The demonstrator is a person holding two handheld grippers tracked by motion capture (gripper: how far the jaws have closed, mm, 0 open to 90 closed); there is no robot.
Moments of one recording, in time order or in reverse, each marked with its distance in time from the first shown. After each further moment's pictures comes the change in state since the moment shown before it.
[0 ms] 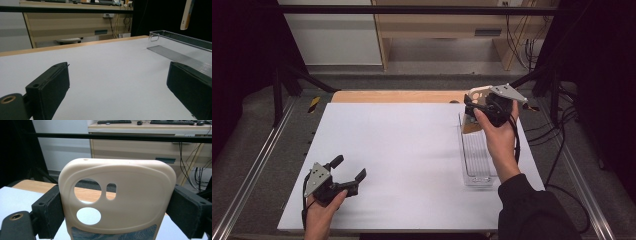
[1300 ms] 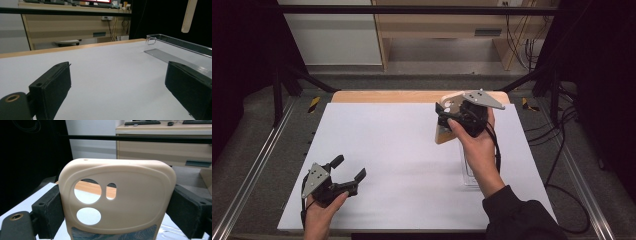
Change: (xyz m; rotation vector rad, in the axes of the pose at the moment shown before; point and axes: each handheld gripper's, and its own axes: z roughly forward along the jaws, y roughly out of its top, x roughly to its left) left arm -0.002 0.004 -0.003 -0.015 -0.009 -0.015; right arm 0.071 0.012 -0.031 -0.005 0.173 -0.001
